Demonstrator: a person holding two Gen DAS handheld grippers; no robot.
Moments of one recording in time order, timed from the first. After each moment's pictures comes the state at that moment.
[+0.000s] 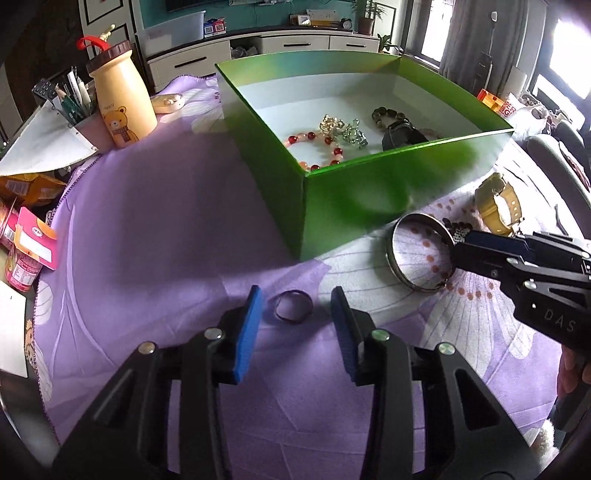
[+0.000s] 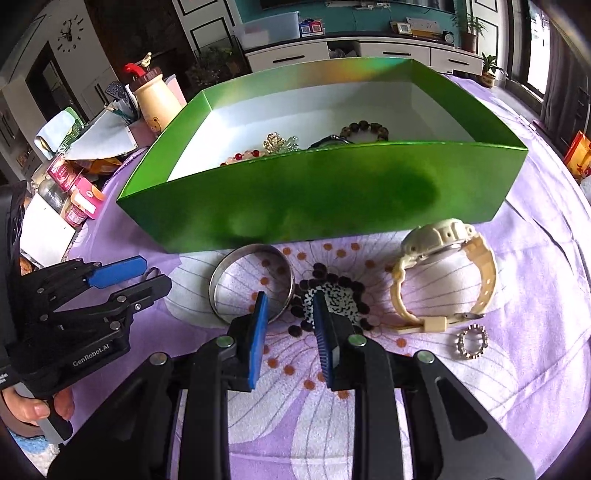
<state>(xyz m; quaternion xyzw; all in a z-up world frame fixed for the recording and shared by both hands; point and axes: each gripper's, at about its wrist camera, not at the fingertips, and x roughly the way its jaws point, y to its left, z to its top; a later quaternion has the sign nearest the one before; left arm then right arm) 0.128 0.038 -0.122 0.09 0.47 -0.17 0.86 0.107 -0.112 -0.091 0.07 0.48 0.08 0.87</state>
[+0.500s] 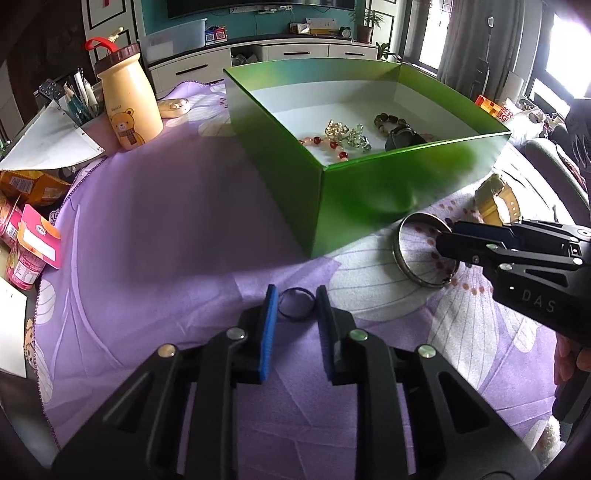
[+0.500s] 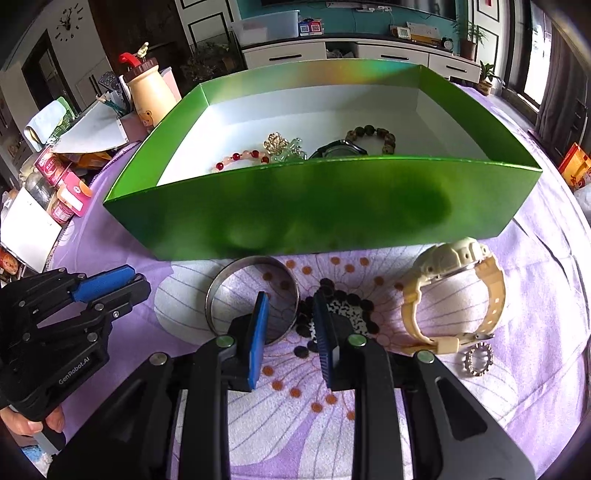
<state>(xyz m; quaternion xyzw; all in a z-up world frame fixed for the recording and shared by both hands) 0.125 0.049 -0.123 0.08 0.46 -0.17 0.87 0.119 -0.097 -0.092 0.03 0.48 0.06 0.87</state>
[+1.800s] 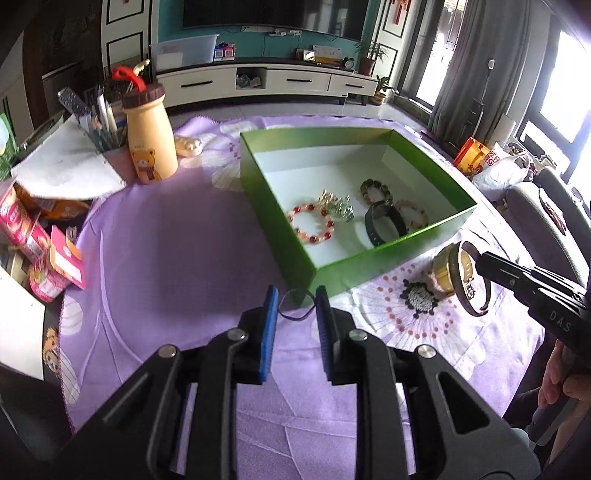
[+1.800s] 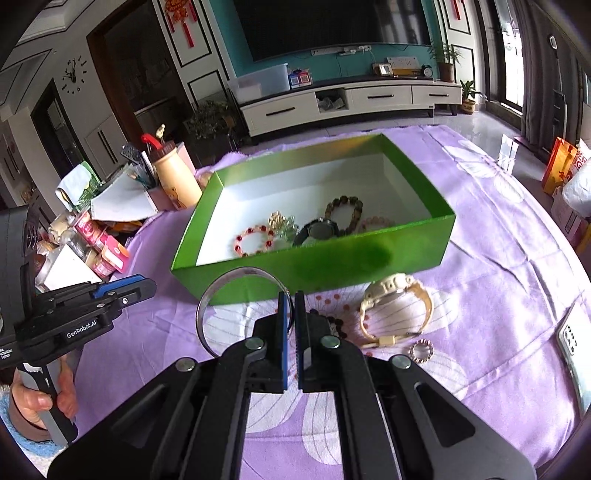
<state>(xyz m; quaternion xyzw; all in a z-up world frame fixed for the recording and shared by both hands) 0.123 0.066 -0.046 0.02 0.42 -0.19 0.89 0.071 -0.131 -0.010 0.10 0.38 0.07 0.91</state>
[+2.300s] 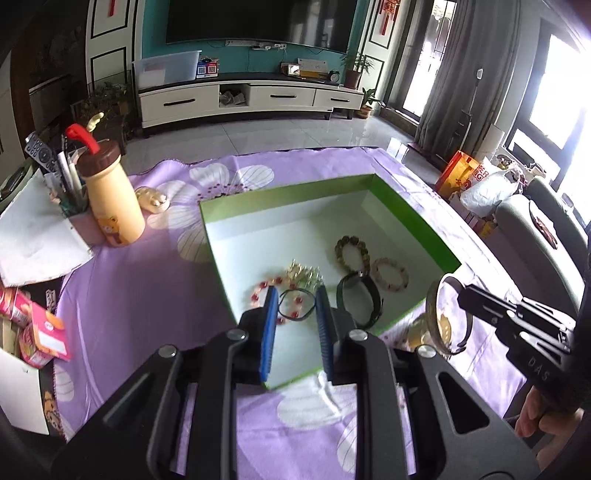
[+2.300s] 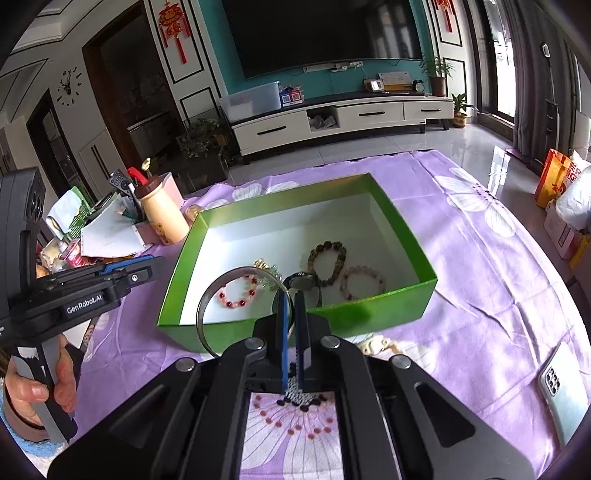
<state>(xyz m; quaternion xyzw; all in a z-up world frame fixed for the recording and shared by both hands) 0.182 0.023 -0.008 0.01 0.40 -0.22 0.89 0.108 -0.154 0.014 0.10 0.36 0.04 0.93</state>
